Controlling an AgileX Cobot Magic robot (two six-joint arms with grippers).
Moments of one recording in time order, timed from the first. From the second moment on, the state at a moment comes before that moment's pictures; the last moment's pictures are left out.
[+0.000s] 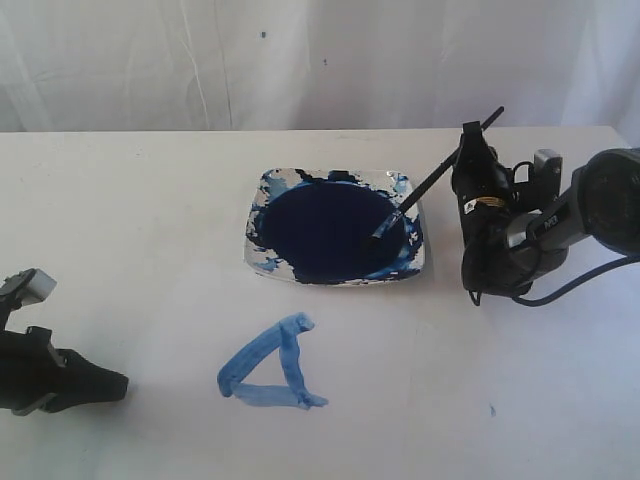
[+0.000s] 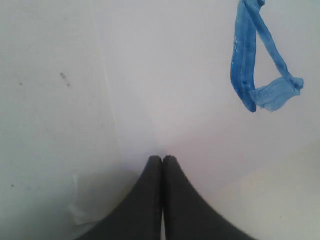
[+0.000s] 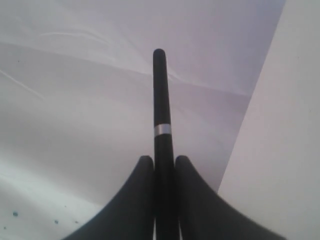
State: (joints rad) left arm 0.14 1.81 -0.50 1.67 -0.86 -1.31; right arm 0.36 2.49 -1.34 0.31 -1.21 1.13
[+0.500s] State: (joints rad) left arm 0.14 1.81 -0.50 1.67 -0.86 -1.30; right arm 0.36 2.50 -1.34 0.20 -1.23 1.06
